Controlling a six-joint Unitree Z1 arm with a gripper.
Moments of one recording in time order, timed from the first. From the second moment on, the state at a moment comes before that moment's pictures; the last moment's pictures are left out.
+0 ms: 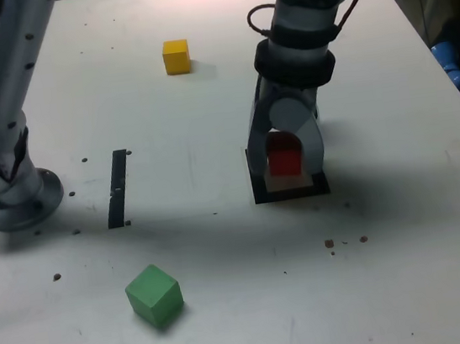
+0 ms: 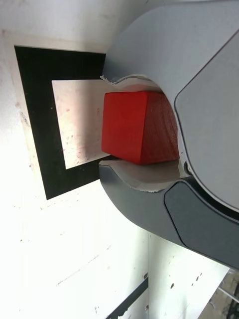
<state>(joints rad) -0.02 2.16 -1.64 1.27 -0.10 0.16</state>
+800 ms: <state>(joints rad) -0.01 2.16 -1.57 1.21 -0.11 0.17</state>
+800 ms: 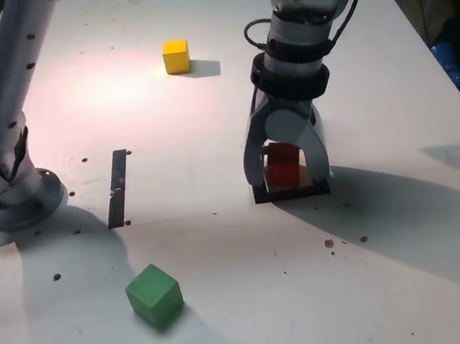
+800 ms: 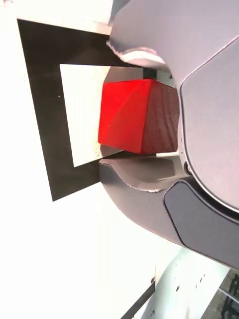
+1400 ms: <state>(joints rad) 0.19 1.95 -1.43 1.29 0.06 0.37</state>
